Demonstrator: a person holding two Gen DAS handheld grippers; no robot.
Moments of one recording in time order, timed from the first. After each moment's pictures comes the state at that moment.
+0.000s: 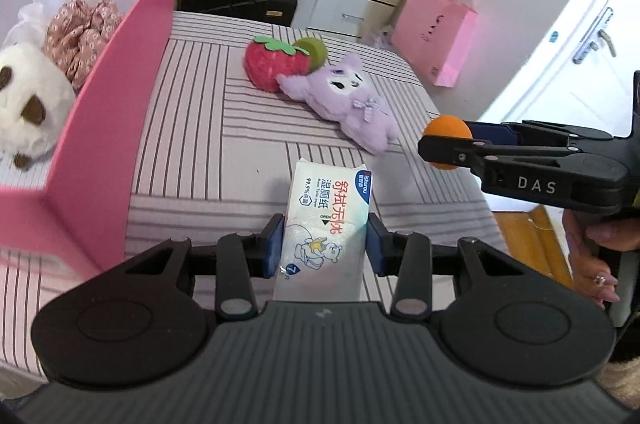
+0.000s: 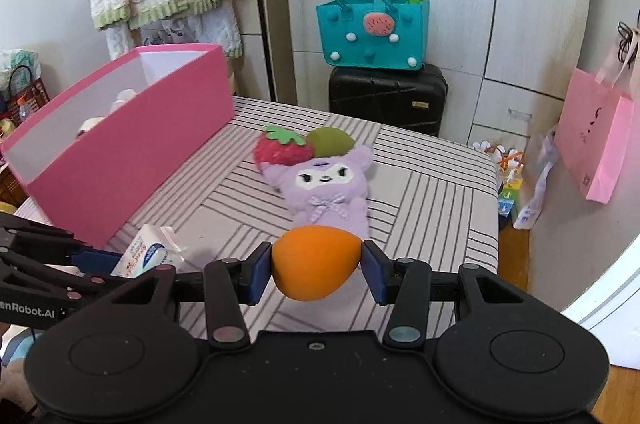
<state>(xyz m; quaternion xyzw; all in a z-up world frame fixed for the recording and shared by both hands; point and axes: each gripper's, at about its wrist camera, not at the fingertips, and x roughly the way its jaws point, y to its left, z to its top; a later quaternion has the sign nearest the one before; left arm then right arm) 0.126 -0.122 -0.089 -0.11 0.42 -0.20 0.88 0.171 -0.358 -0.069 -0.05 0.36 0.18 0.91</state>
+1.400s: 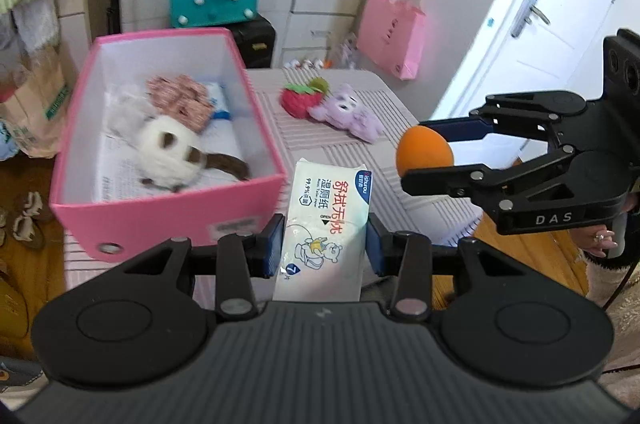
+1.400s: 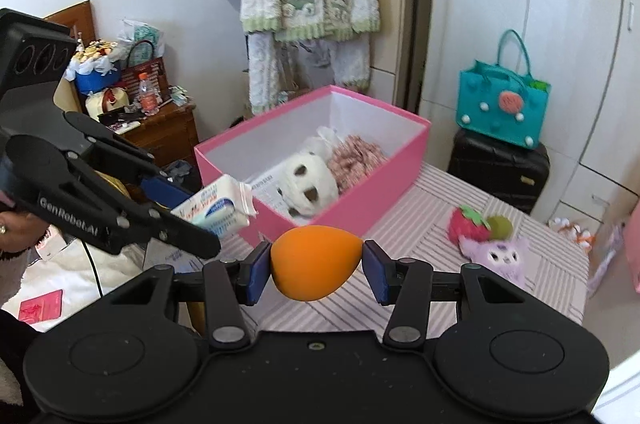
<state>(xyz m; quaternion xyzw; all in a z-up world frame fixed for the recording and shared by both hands) 0.043 0.016 0.021 -0.03 0.39 -0.26 0.88 0.071 -0.223 0.031 -0.11 0.32 0.32 0.88</state>
